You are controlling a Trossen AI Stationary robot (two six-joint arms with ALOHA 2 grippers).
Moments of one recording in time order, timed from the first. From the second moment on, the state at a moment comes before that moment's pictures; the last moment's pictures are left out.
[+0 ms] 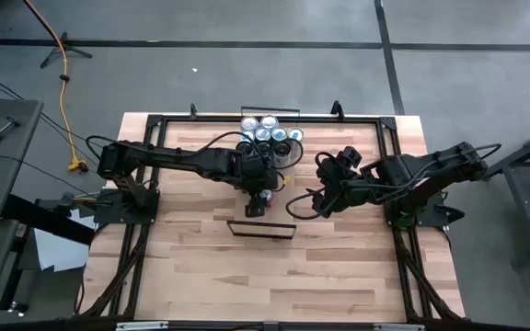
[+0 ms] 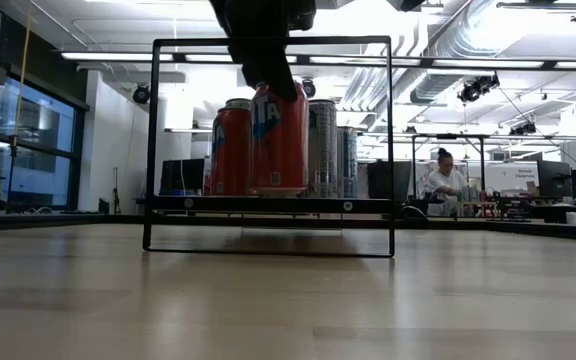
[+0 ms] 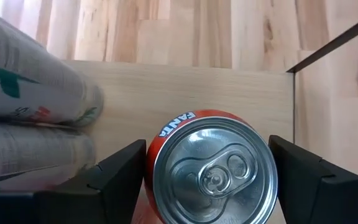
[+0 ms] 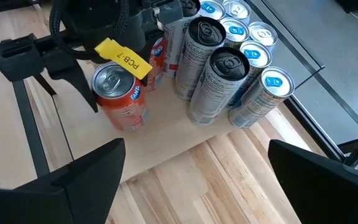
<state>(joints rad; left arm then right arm) 0.00 1.76 1.52 -0.79 -0.07 0.01 0.32 1.44 1.61 -1.21 0.64 0.63</state>
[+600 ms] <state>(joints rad) 0.02 1.67 1.60 -0.83 -0.07 0.01 0.32 1.44 1.61 -1.19 0.64 0.63</state>
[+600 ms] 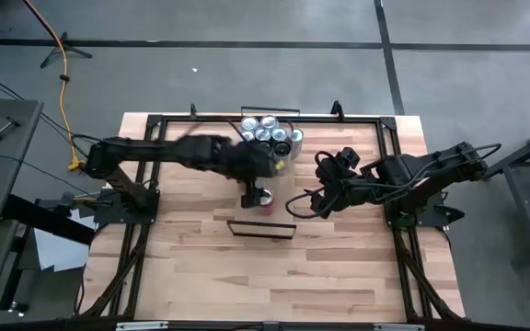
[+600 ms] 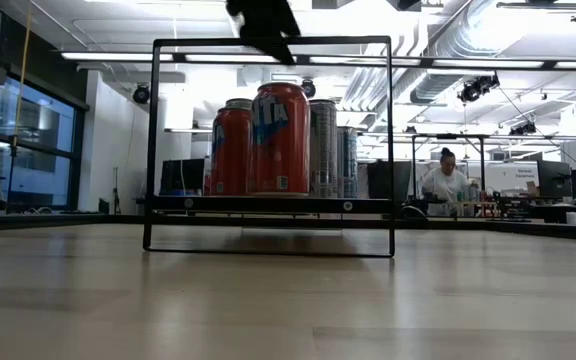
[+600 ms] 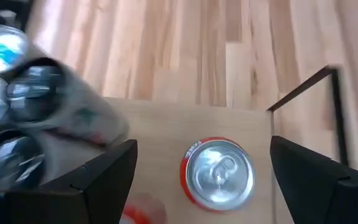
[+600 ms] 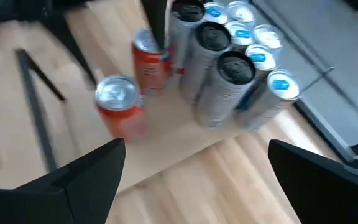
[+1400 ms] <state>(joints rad) -0.19 0.96 1.20 -0.53 -0.38 -0.48 0.13 1.72 1.60 -0.80 0.24 1.21</state>
